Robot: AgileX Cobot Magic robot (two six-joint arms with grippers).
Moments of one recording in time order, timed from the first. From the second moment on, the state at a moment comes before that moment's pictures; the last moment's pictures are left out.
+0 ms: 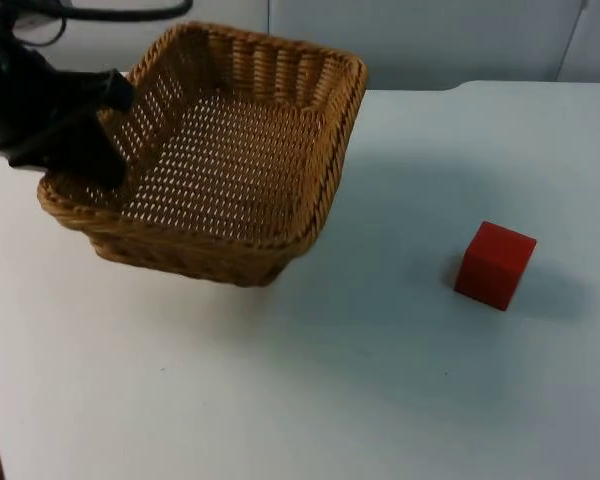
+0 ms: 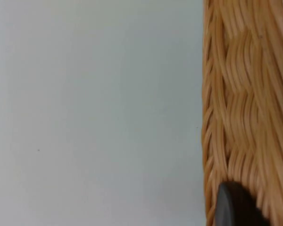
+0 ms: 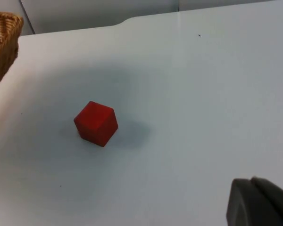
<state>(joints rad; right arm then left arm) -0.13 0.00 -0.54 0.10 1.12 -0.03 -0.08 1.85 -1.13 -0.83 0.69 0.69</state>
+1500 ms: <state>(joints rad) -0.13 0.00 -0.54 0.10 1.12 -0.03 -0.08 1.78 -1.13 -0.83 0.73 0.68</state>
